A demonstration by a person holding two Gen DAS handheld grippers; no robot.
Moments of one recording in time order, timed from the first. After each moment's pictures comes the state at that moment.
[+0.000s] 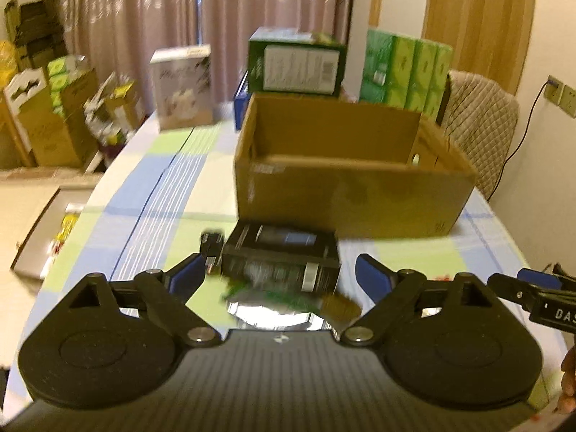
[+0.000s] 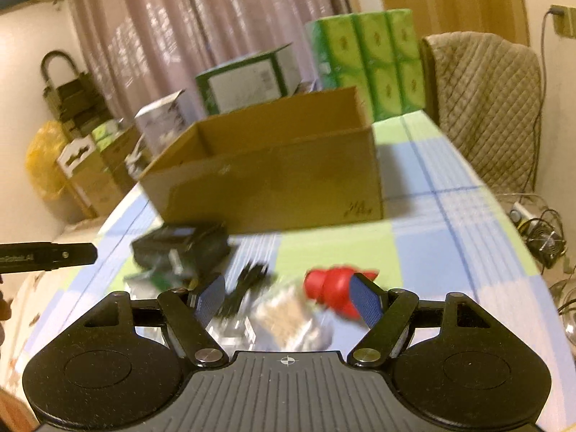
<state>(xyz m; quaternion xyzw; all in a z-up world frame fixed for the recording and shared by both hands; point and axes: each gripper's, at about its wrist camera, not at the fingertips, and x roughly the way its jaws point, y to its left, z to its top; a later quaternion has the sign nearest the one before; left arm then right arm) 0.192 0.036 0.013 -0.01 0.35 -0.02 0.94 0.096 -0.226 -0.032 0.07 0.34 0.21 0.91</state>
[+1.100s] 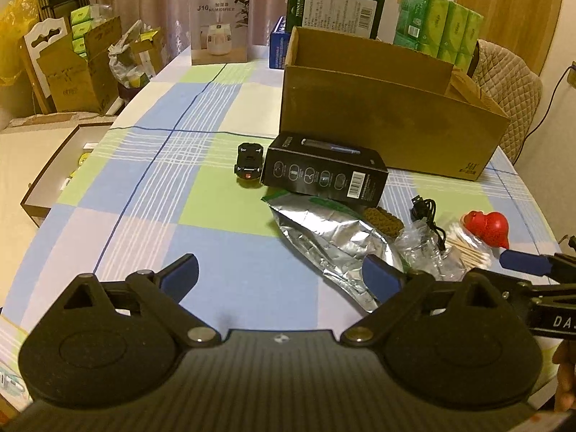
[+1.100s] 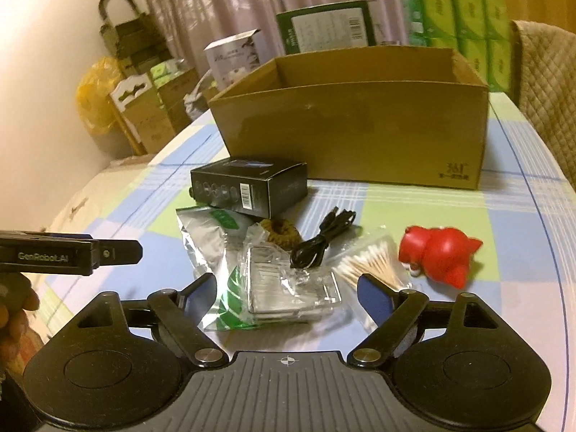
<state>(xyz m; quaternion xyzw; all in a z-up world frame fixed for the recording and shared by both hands) 0.156 0.067 -0.038 -0.04 0.41 0.01 0.91 0.108 -0.161 -0.064 0.01 0.38 0.30 0.88</state>
